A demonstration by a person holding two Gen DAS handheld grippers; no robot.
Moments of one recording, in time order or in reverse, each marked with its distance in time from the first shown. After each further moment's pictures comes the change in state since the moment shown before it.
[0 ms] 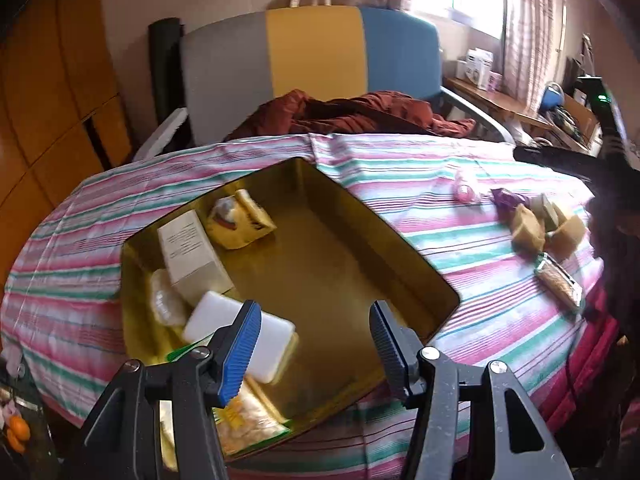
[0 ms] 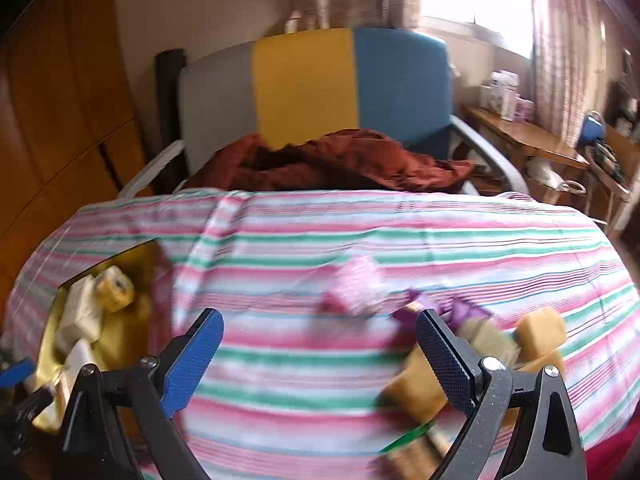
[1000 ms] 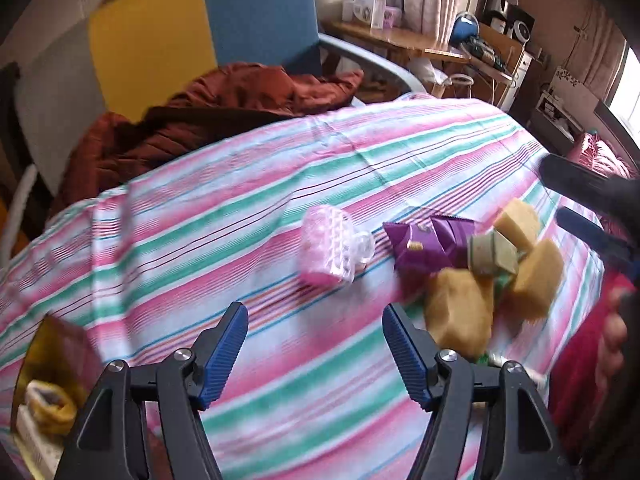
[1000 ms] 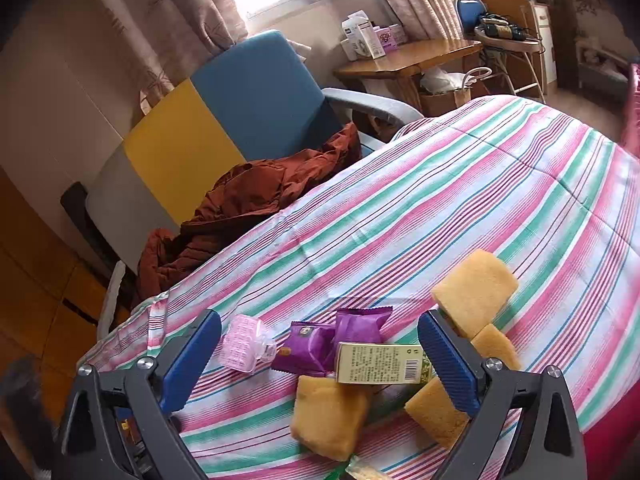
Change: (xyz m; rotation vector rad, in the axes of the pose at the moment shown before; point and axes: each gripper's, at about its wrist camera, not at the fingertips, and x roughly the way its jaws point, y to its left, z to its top) left arm 0.163 -0.193 0.146 0.268 0.180 -0.264; right arm 0.006 -0.144 -0.007 0.548 -0.038 -0.006
